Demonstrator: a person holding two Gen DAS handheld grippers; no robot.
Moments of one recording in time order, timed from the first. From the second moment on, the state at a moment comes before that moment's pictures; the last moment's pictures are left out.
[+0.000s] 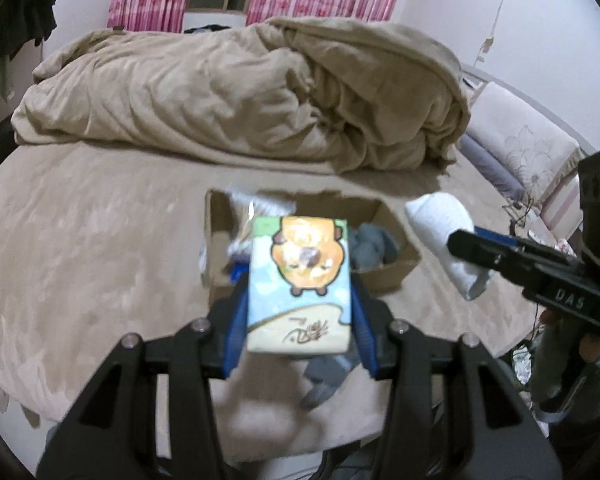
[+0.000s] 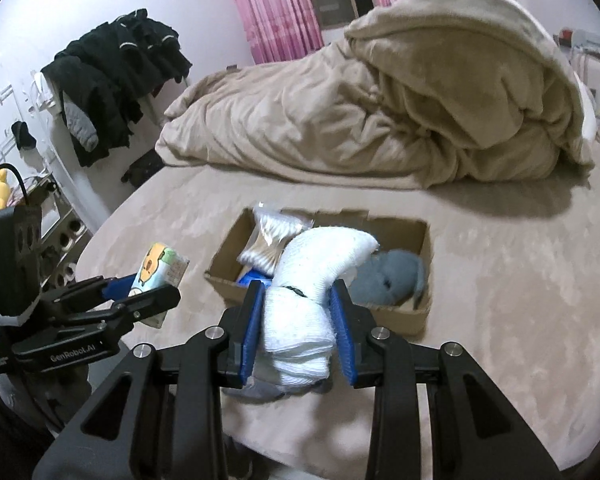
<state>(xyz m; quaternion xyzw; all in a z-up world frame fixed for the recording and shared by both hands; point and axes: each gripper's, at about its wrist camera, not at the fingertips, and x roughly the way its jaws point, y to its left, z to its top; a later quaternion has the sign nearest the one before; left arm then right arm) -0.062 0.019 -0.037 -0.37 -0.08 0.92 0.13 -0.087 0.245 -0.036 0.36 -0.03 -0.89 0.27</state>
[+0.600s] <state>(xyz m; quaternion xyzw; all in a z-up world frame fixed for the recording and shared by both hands) -0.147 0.053 -0.059 -0.39 -0.09 0.90 0.16 -0.151 0.253 -0.051 0.36 -0.03 -0.90 0.26</state>
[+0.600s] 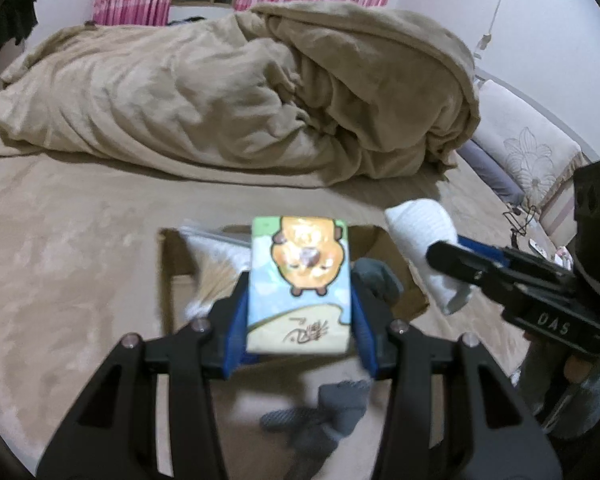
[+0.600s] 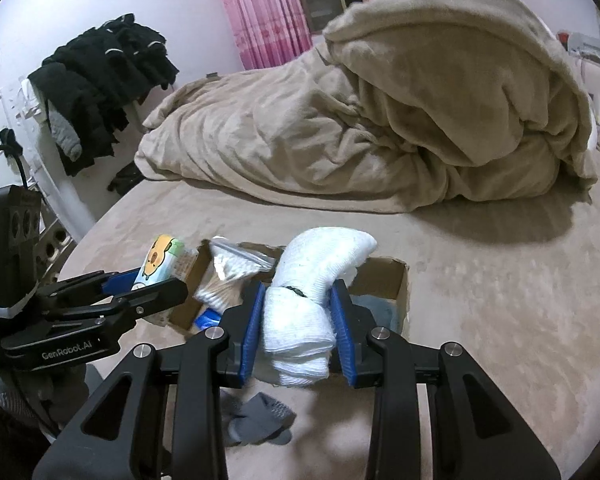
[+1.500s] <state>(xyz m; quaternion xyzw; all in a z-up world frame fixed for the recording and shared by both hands) -0.185 0.072 -0.106 -0.44 -0.11 0.88 0.17 -0.202 0.269 -0.119 0.40 -0.07 -0.89 0.22</state>
